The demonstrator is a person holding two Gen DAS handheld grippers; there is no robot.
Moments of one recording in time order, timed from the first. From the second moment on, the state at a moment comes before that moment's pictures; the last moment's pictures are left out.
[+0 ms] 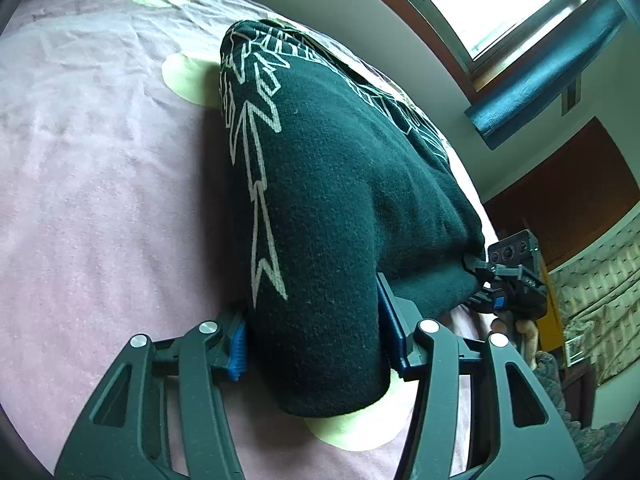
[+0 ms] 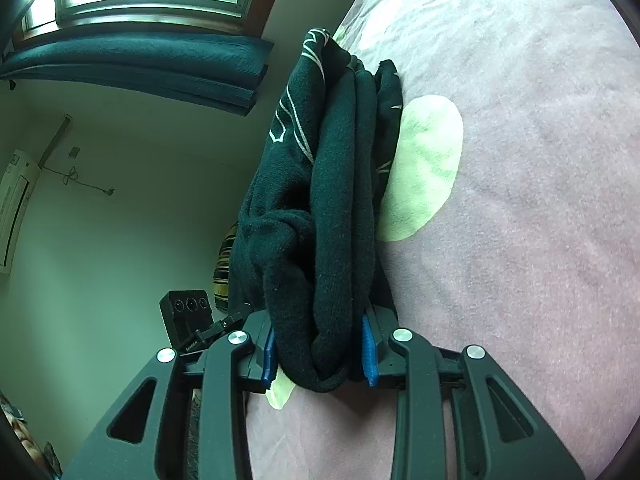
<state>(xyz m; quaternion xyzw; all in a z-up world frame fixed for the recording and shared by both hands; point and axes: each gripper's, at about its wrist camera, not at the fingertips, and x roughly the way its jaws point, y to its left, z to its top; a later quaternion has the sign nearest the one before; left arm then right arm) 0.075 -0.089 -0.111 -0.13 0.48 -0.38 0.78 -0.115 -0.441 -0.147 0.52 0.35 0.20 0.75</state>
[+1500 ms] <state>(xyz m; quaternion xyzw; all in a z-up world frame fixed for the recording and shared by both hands) -0.046 -0.094 -0.083 0.01 0.38 -0.14 0.91 -0.179 -0.349 -0.094 0.20 0.42 -0.04 0.88</state>
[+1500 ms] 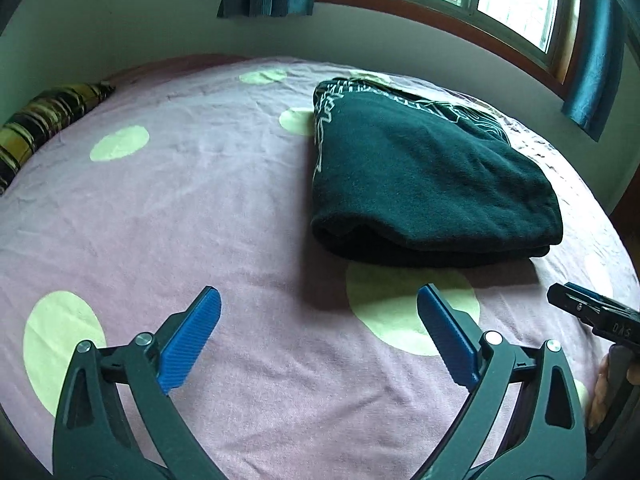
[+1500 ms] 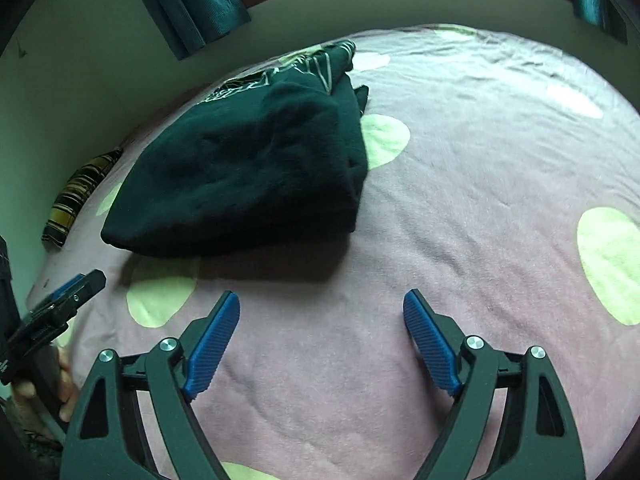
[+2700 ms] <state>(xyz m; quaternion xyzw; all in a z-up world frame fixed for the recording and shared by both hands) -0.055 -0.098 -0.069 0.04 0.35 -0.12 0.93 -0.185 -0.338 -0.085 0.17 0.40 -0.09 0.90</state>
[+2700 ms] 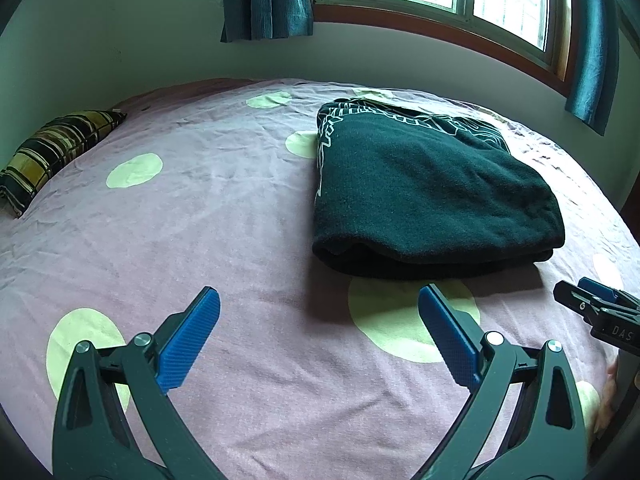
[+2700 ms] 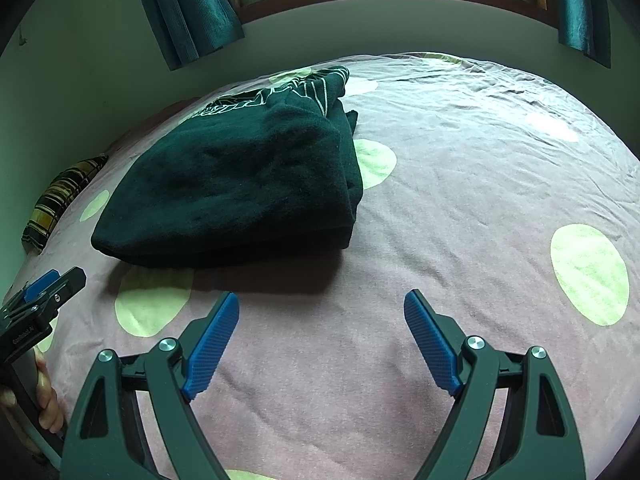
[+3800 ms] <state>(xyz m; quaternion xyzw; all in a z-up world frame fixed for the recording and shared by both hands) -0.061 -0.102 -0.063 0.05 0.34 -0.11 0.93 -0.184 -0.340 -0.092 0.17 0.41 -0.08 0.89</state>
